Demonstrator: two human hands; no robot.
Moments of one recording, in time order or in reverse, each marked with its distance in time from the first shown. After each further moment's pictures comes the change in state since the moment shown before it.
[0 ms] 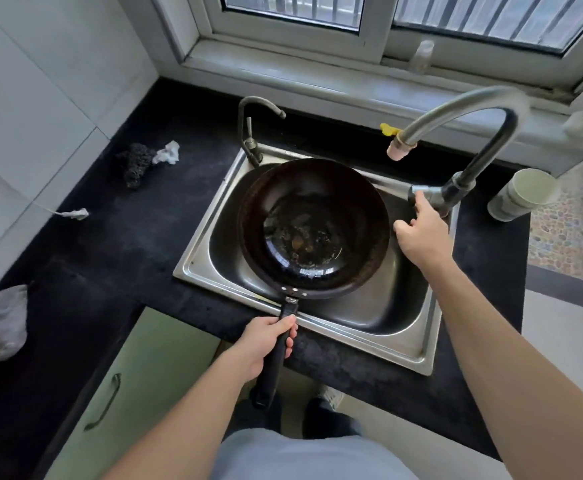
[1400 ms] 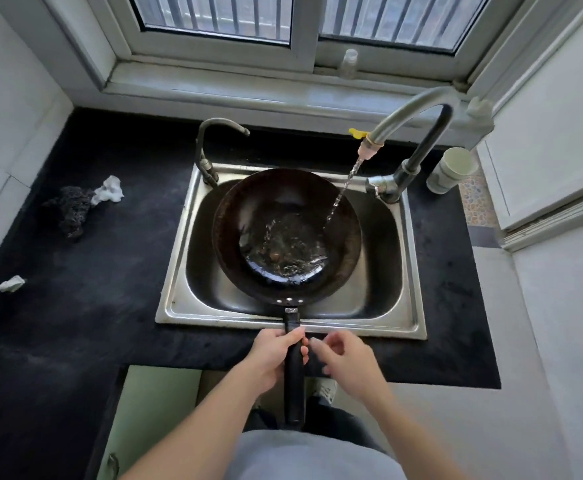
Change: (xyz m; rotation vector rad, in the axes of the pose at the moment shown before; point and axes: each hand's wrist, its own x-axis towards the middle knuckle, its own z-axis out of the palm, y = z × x) left_hand 0.017 0.012 -0.024 0.092 -0.232 -0.095; right_hand -0.198 0.015 0.127 0.154 -0.172 0.353
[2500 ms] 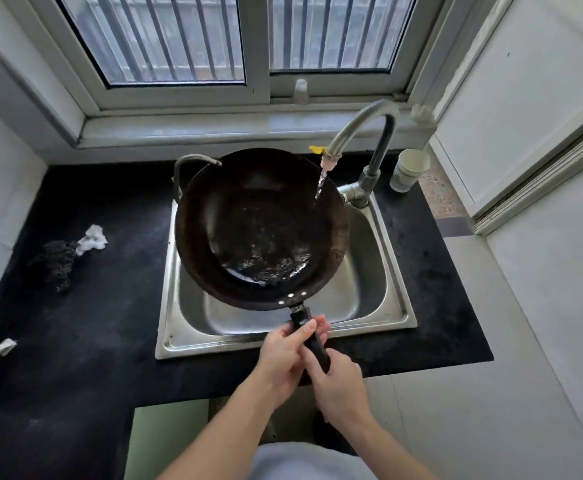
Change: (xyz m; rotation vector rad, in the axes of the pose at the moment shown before) left_hand -0.035 0.017 0.021 -0.166 -0.211 0.147; right_hand -0.050 -0.020 0.037 0.144 0.243 -0.127
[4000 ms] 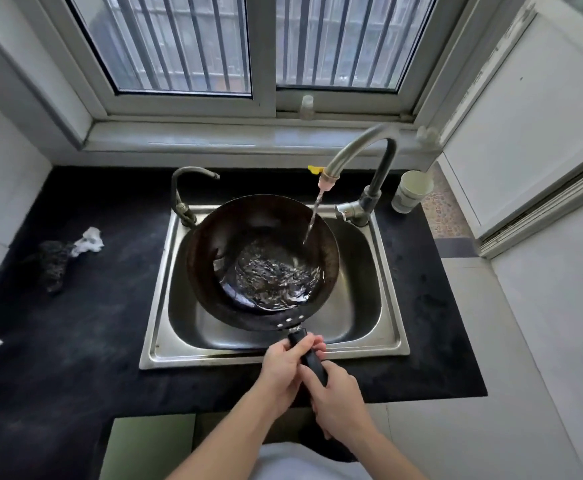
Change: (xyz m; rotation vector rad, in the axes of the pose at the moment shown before) left_hand 0.032 -0.017 0.020 -0.079 0.082 0.022; right_hand 0.033 0.022 -0.025 -0.016 -0.133 0.063
